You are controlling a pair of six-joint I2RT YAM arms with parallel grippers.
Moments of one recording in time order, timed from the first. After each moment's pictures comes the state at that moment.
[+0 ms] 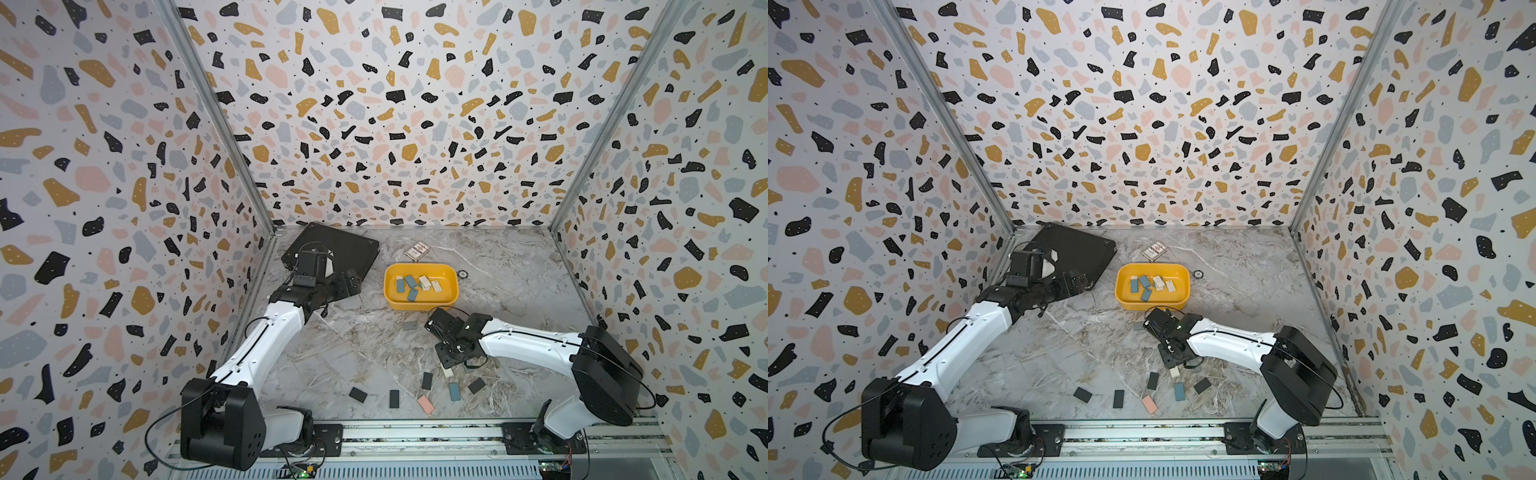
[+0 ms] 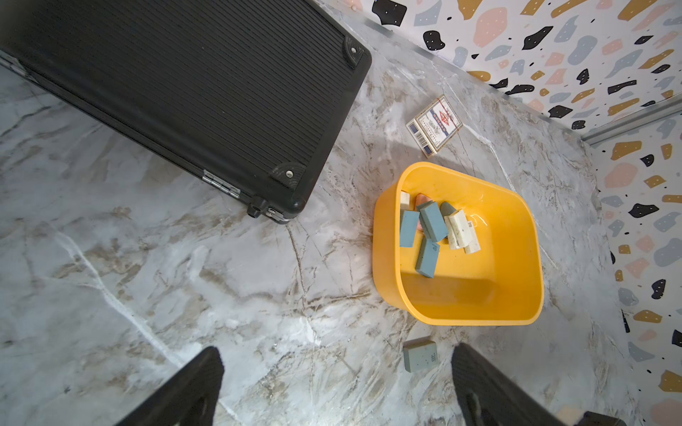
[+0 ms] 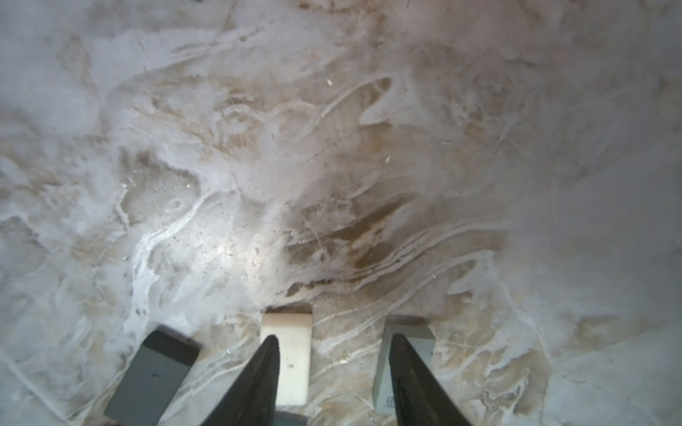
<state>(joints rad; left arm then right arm) -0.16 1.29 0.98 -0.49 0.20 -0.43 0.96 1.56 0.95 -0.76 0.16 0.52</state>
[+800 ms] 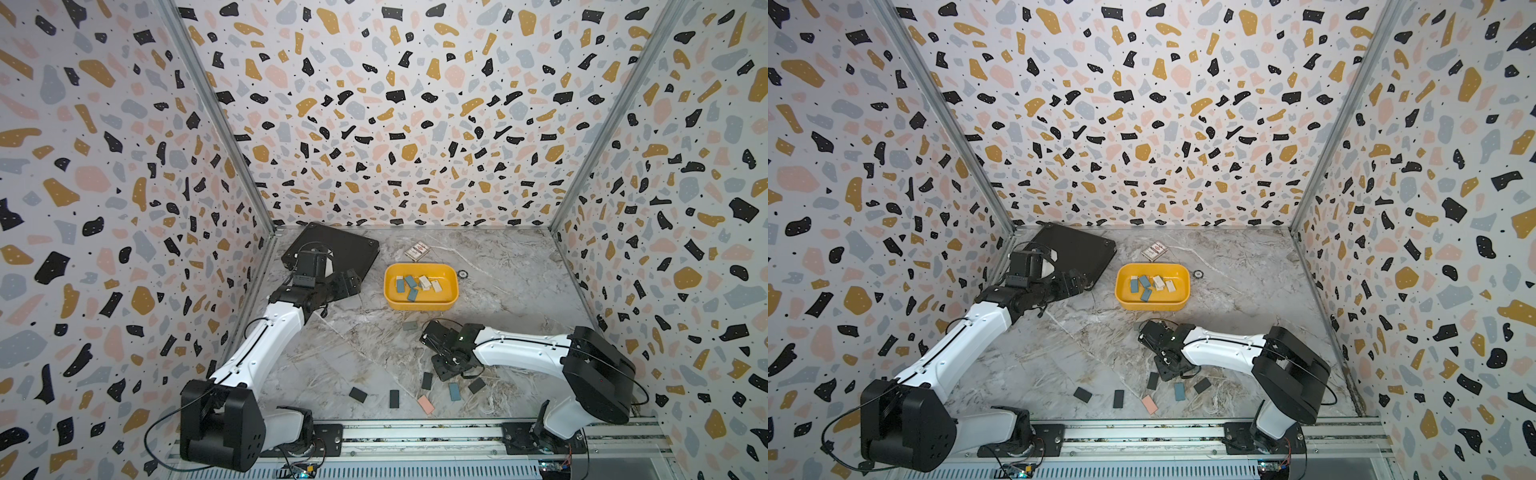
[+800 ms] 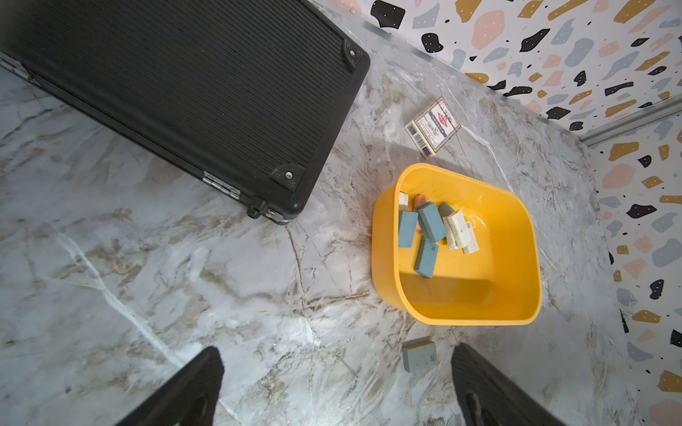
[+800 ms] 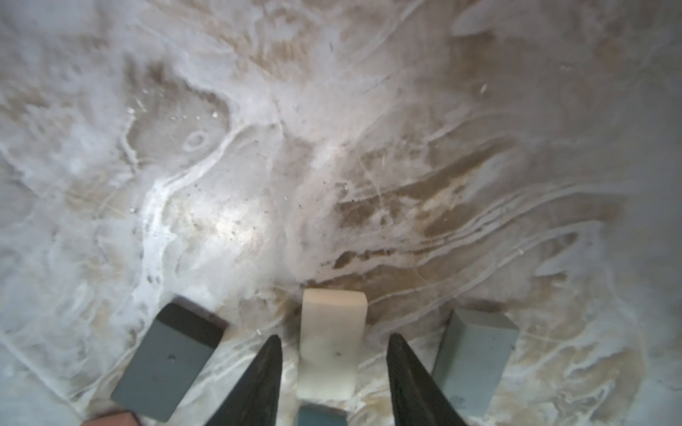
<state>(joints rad) -0.16 1.28 0.98 -0.49 0.20 -0.43 1.02 1.60 0.91 -0.72 0.11 0.58</state>
